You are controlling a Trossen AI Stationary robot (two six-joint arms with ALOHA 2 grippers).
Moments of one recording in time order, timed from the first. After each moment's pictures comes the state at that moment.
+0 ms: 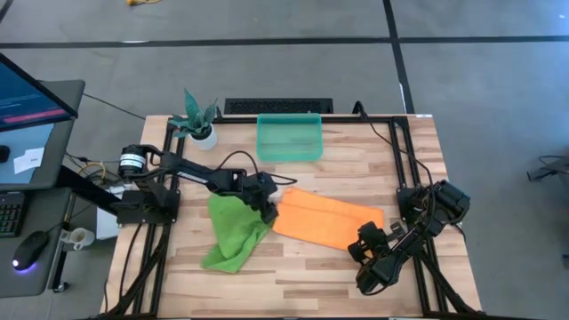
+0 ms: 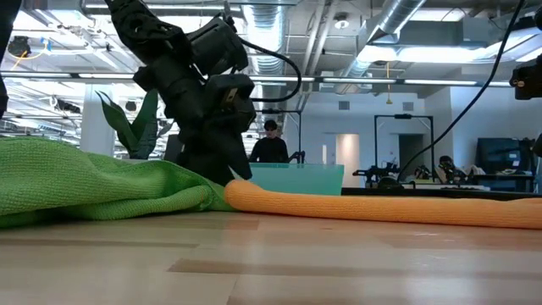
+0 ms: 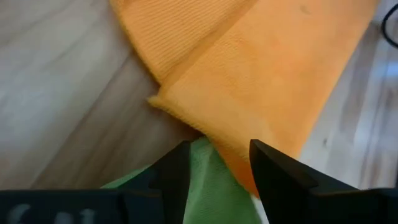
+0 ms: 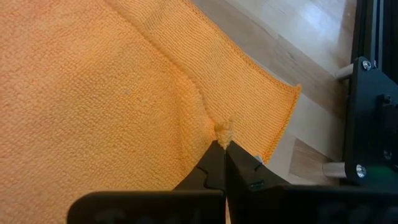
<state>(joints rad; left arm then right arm) 0.04 1.74 0.85 0.00 0.24 -0.70 0.86 1.93 1.06 -1.30 0.34 1.96</state>
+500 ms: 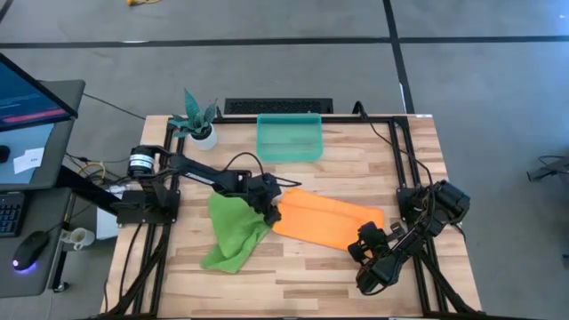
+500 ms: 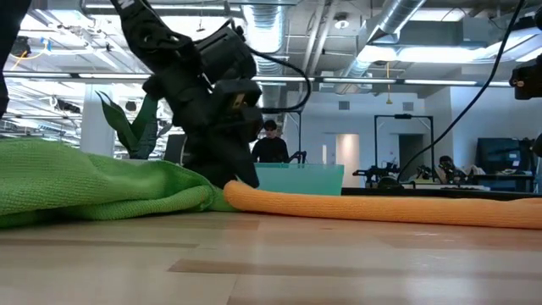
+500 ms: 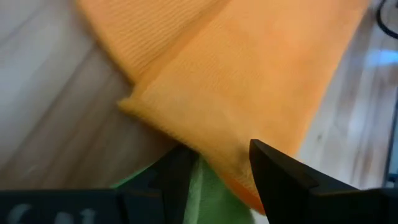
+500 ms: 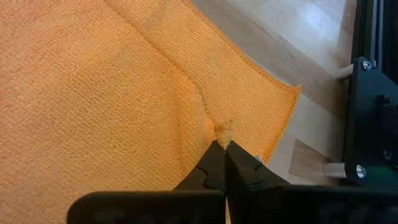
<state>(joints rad) 0.04 1.82 0.89 0.02 0.31 -0.68 0.86 1.93 1.06 -1.30 0.34 1.96</state>
